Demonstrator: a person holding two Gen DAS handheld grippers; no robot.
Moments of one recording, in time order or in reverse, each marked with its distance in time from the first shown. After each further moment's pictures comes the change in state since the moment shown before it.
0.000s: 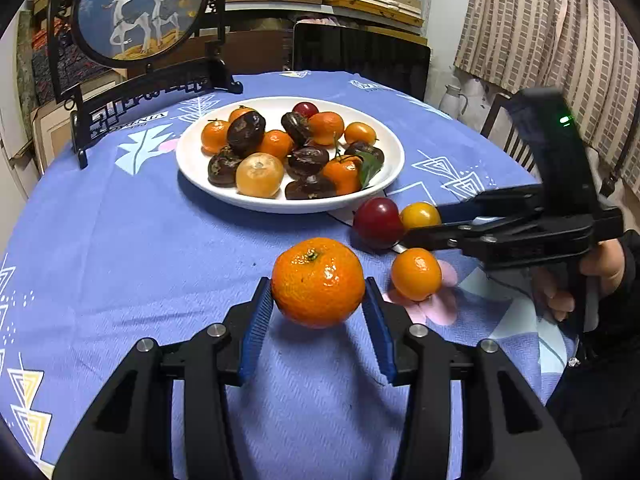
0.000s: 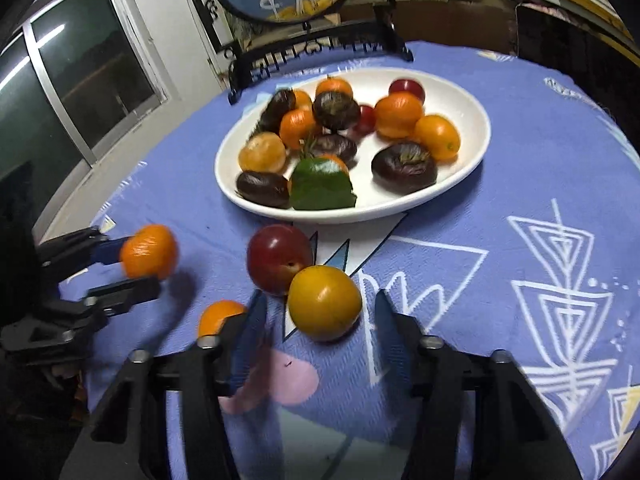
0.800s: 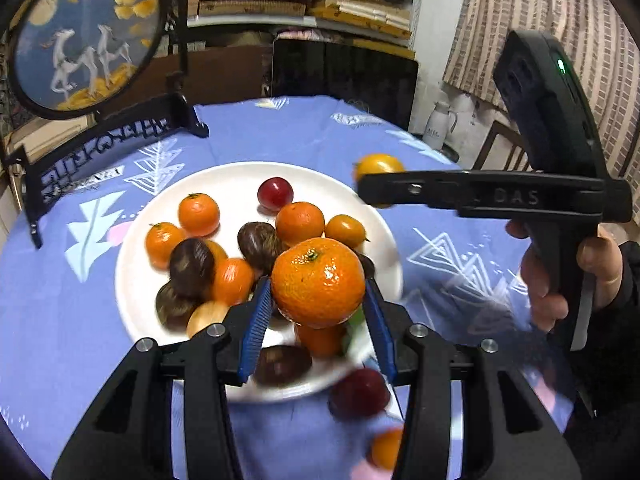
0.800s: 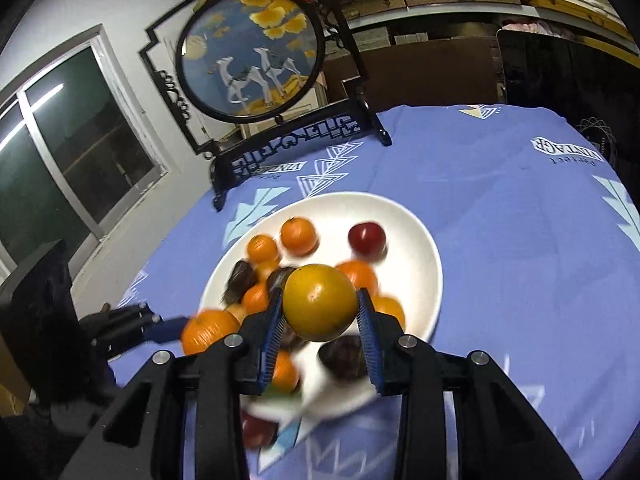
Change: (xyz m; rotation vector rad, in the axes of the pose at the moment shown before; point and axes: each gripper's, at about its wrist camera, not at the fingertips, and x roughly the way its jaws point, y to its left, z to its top) left arm 0.067 -0.011 0.120 0.020 -0.018 -0.065; right arm -0.023 -0.061 0.121 0.087 -0.178 0.053
